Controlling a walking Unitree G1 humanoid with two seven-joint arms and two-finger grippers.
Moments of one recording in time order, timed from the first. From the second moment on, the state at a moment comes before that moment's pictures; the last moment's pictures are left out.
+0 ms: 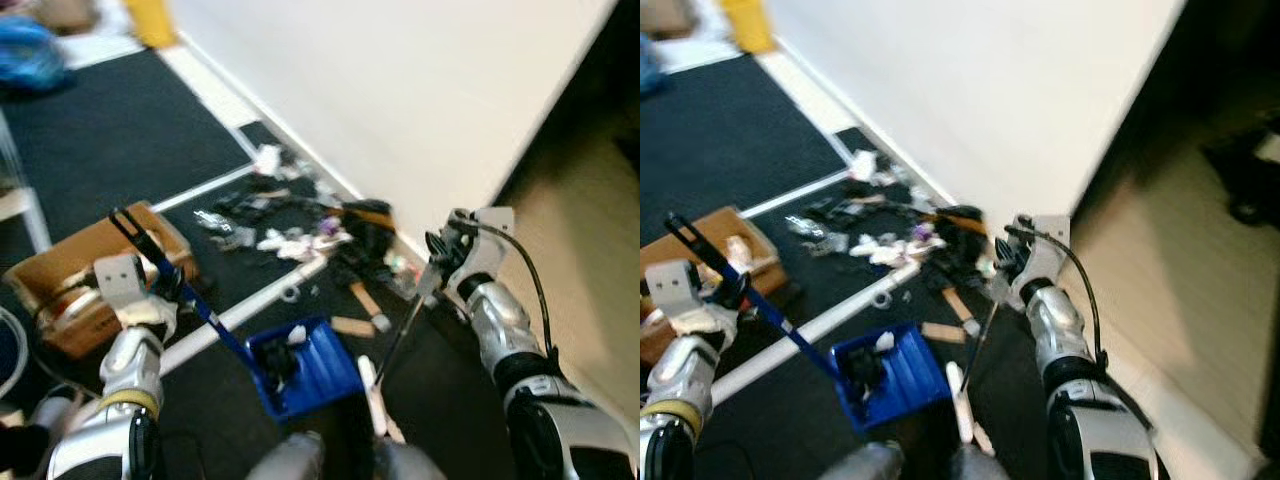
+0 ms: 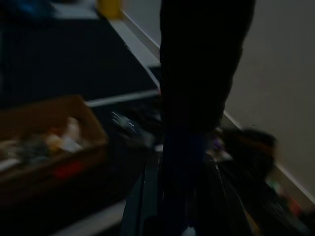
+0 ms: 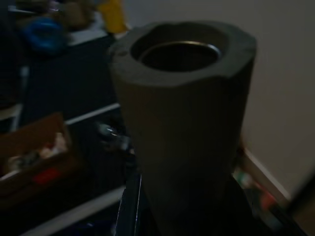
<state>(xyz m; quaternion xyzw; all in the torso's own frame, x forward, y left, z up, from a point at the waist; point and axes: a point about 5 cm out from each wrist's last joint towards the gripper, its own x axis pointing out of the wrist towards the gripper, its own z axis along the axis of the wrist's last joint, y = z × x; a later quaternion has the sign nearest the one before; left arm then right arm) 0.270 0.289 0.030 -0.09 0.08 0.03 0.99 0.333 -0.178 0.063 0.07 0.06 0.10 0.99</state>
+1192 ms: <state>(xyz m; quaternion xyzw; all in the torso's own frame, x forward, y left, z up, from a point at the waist) 0.248 0.261 -0.006 -0.10 0.17 0.01 0.98 0.326 -0.180 0.054 0.07 0.07 0.09 0.99</state>
